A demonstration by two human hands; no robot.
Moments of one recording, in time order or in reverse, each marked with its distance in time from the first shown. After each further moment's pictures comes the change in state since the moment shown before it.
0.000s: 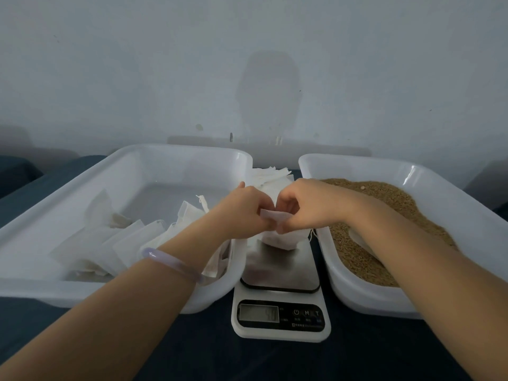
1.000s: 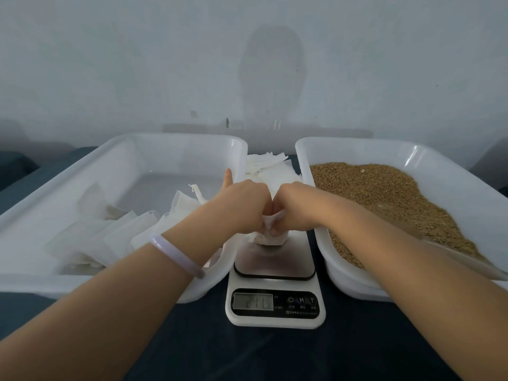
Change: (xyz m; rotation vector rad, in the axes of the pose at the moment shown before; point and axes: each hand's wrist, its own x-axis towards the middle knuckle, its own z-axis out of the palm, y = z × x) left_hand 0.020 0.004 0.019 0.524 -0.172 -0.022; right_hand 0.020 0.017 0.034 -0.135 -0.023 0.087
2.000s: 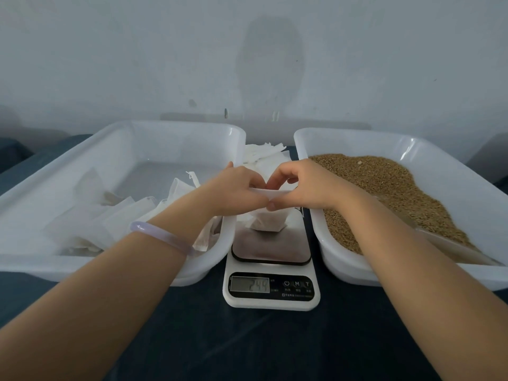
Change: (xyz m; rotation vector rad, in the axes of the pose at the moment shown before) left_hand -0.020 -0.011 -0.004 -0.584 0.076 -0.007; right_hand -0.009 0.025 0.001 0.554 0.206 -0.133
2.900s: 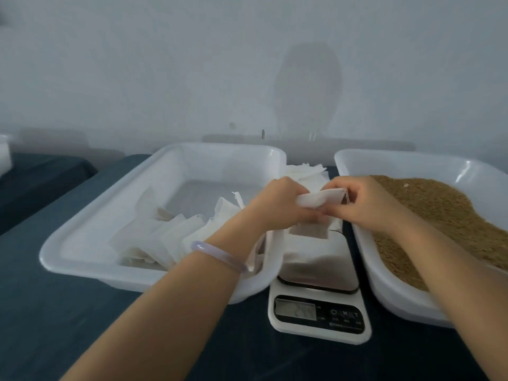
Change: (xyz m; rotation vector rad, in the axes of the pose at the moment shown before) left_hand 0.001 0.004 -0.007 -0.179 0.103 -0.055; right_hand -0.006 0.002 -0.004 0.131 0.201 -0.172
